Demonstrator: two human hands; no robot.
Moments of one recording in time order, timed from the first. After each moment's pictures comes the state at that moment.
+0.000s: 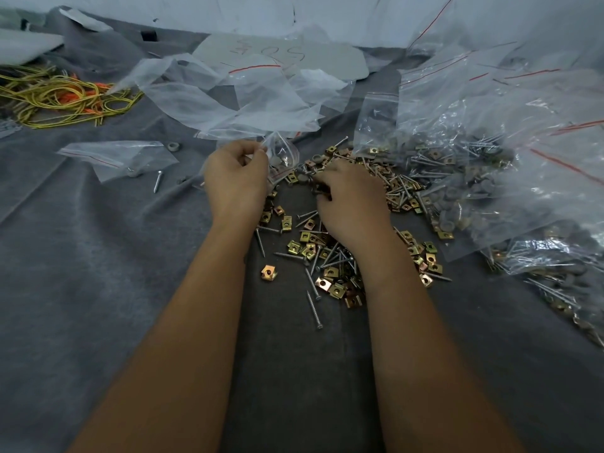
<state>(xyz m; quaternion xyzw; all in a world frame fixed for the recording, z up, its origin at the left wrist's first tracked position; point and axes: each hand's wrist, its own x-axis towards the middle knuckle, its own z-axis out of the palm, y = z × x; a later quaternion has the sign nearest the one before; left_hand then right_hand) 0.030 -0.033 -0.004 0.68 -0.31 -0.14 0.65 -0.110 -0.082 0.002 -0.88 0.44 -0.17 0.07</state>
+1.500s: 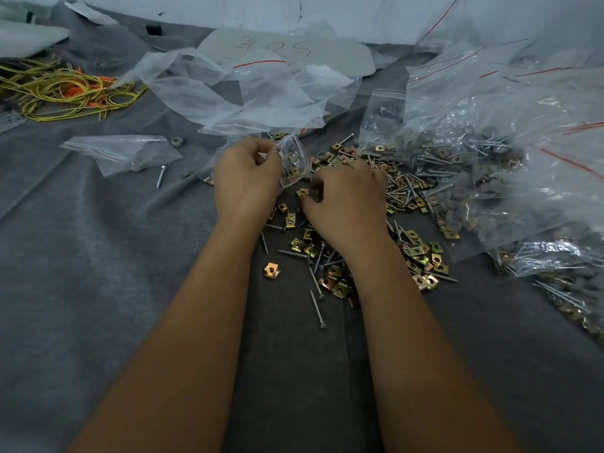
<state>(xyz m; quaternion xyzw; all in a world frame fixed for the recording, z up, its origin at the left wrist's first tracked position) 0.028 -0.034 -0.007 0.72 -0.36 -0.13 0.58 -0.098 -0.071 -0.003 -0.86 0.45 -0.22 0.02</state>
